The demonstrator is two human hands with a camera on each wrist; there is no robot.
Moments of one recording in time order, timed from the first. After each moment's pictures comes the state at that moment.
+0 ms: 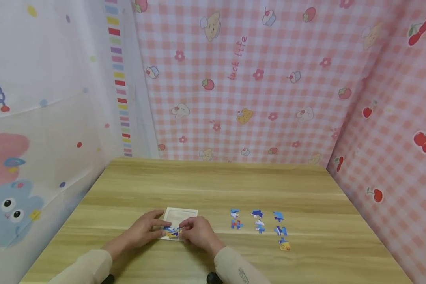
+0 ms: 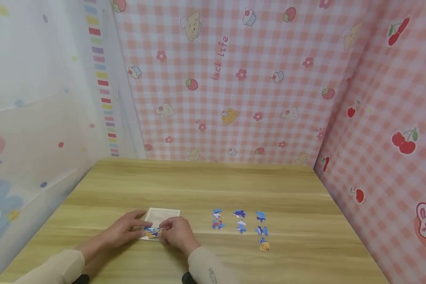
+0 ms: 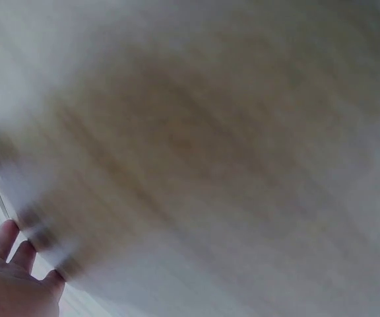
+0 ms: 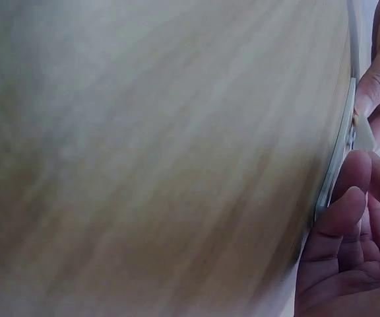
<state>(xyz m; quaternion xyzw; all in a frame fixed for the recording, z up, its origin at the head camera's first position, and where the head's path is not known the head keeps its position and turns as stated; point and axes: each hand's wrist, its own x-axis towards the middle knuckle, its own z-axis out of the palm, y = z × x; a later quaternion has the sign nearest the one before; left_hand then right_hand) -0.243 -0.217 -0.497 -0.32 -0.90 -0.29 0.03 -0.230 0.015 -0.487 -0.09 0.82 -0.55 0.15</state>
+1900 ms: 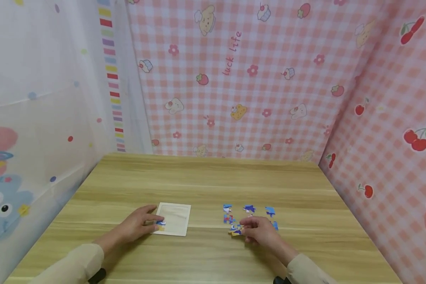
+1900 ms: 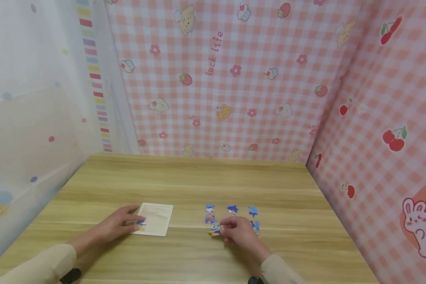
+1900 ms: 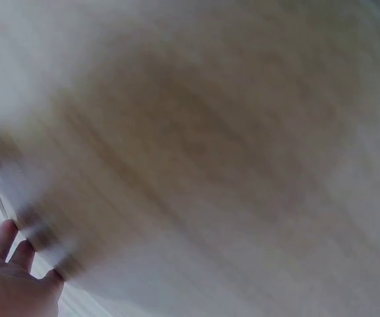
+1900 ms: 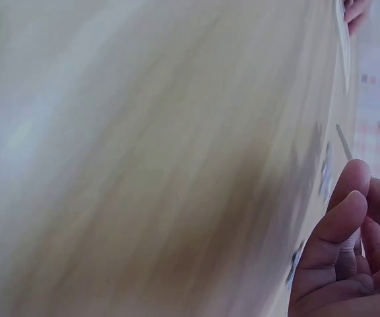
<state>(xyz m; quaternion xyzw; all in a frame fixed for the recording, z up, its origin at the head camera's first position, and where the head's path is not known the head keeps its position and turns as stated) -0.239 -0.214 -0.492 -0.28 -0.91 -0.31 -0.03 -0.211 0.208 -0.481 -0.01 0.82 -0.56 0.12</state>
